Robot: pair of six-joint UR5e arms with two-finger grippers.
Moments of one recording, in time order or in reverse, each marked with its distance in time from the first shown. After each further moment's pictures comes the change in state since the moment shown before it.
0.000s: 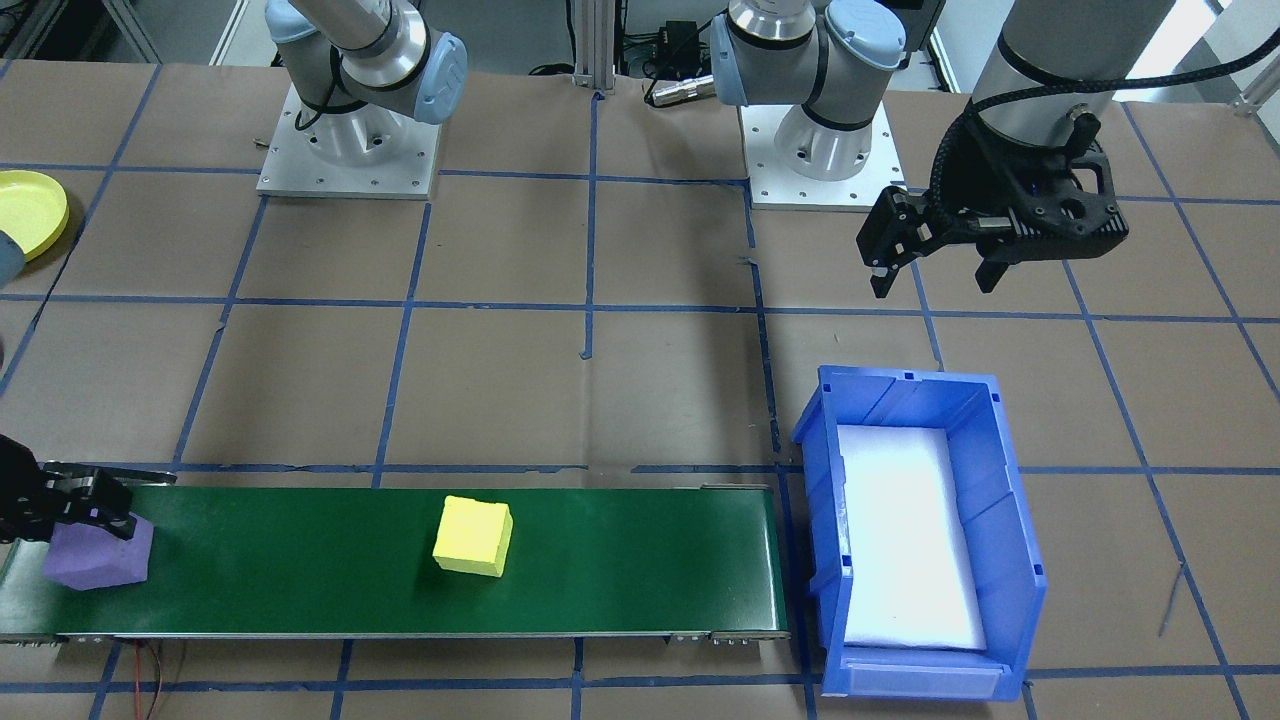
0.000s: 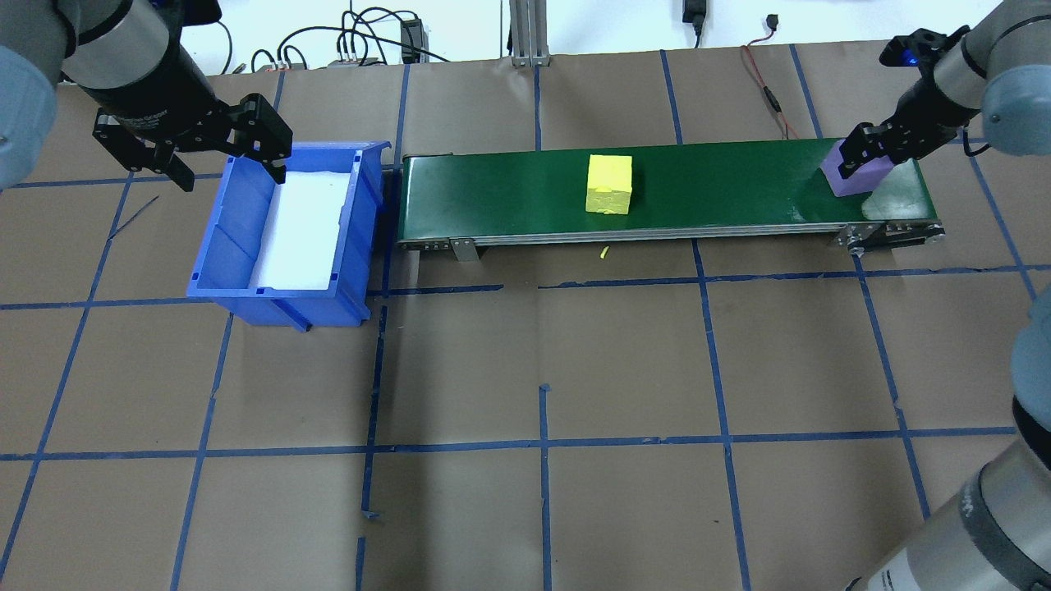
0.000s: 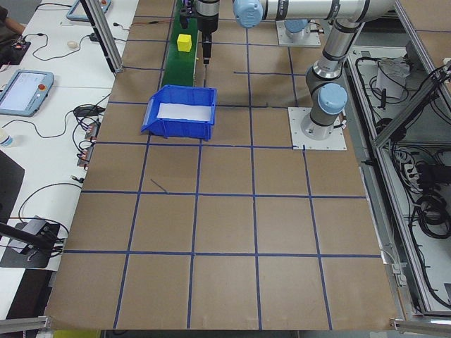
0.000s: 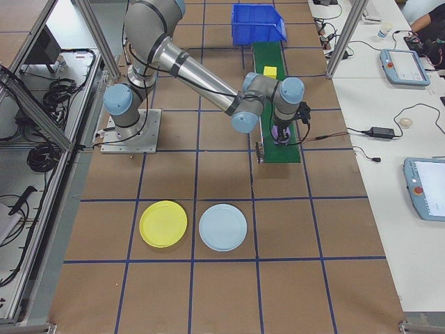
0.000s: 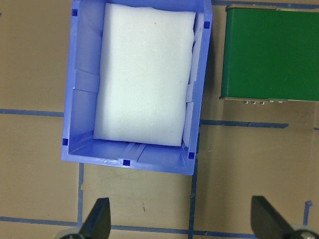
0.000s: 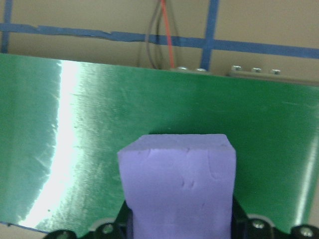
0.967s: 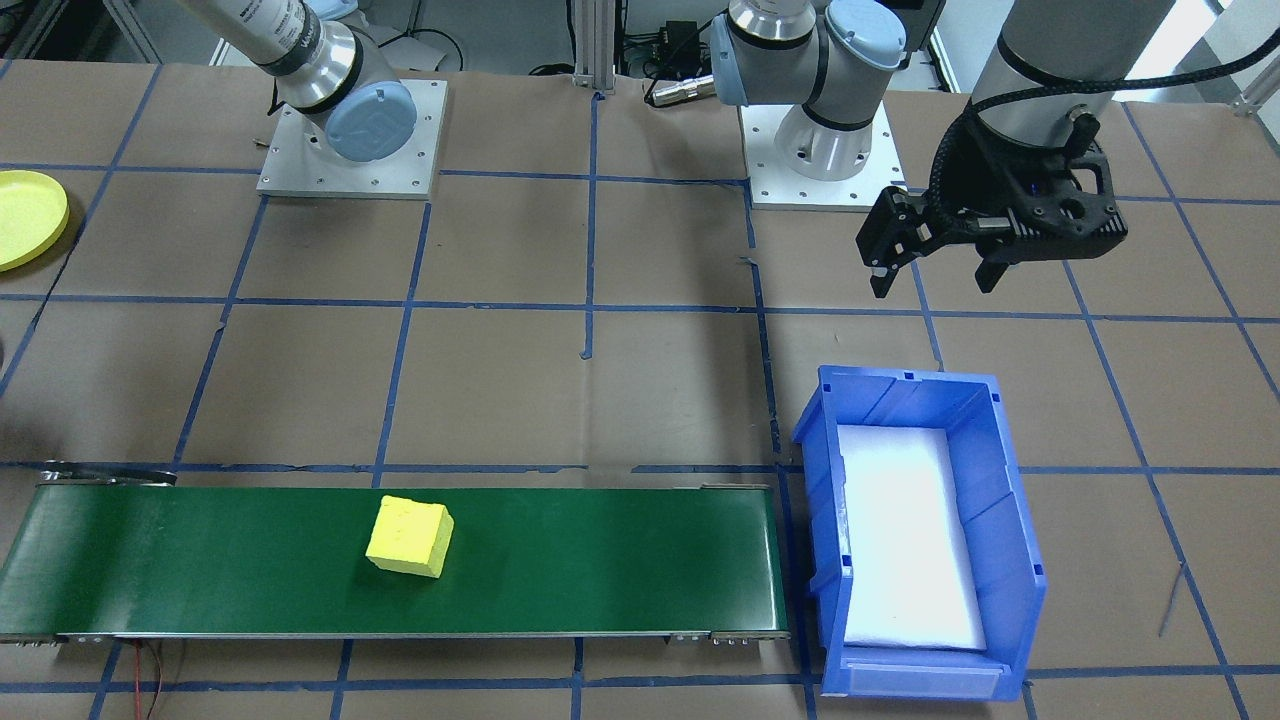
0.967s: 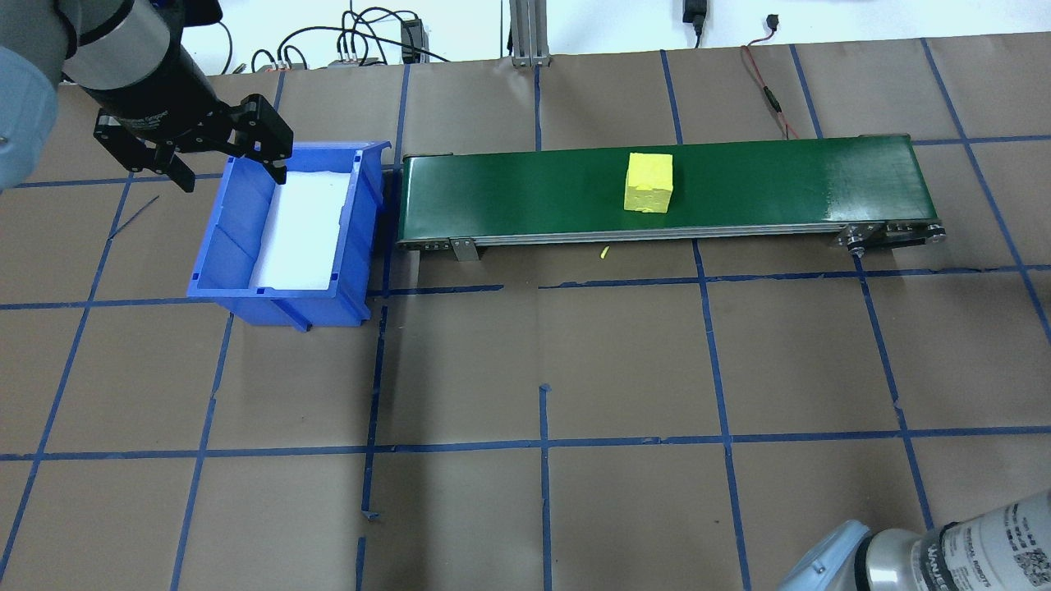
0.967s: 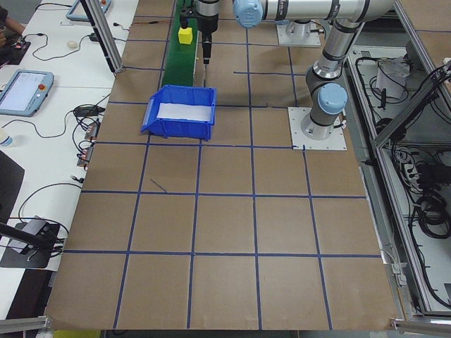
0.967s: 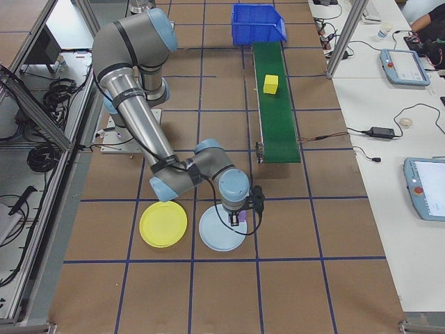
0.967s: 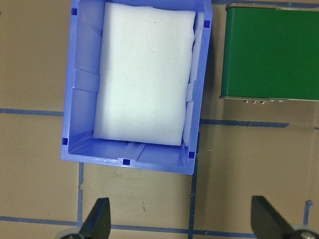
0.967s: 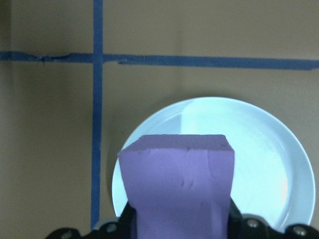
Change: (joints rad) left arm 0.000 0.000 -0.001 0.000 0.001 0.000; right arm -0.610 -0.003 0.059 0.049 -0.074 -0.554
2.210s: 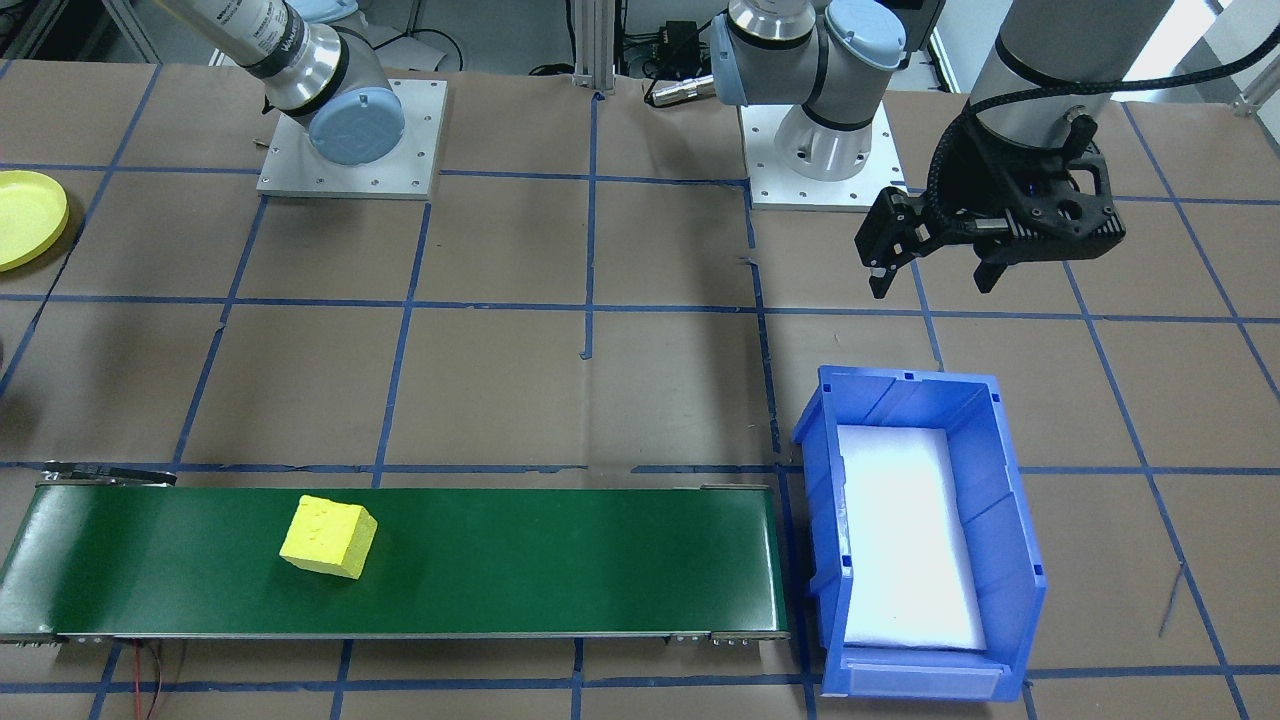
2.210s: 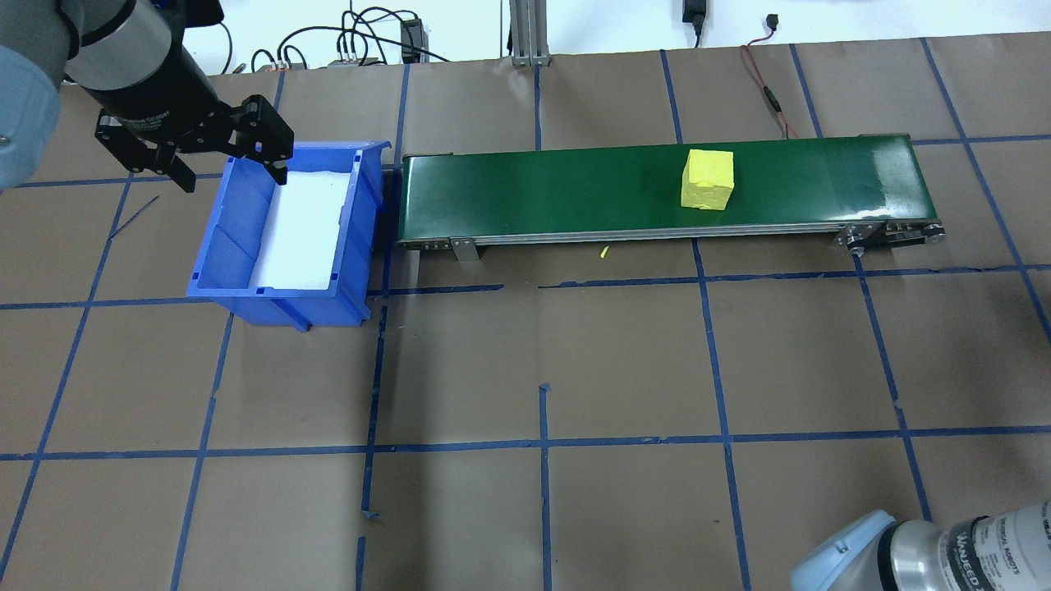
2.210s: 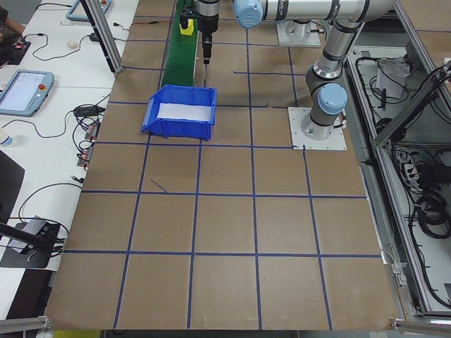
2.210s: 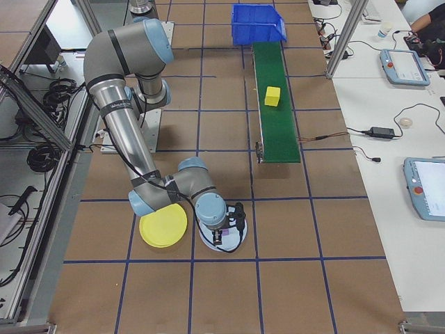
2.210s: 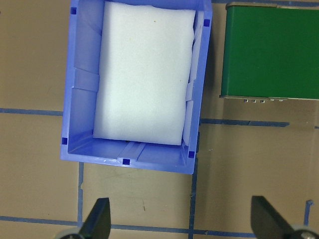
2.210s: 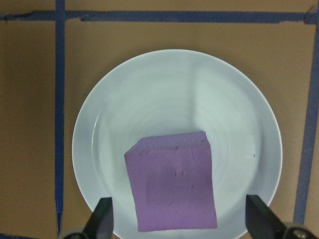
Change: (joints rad) left arm -0.001 0.000 -0.002 0.000 0.000 0.000; right arm -0.056 0.002 -0.007 -0.017 0.017 -0.051
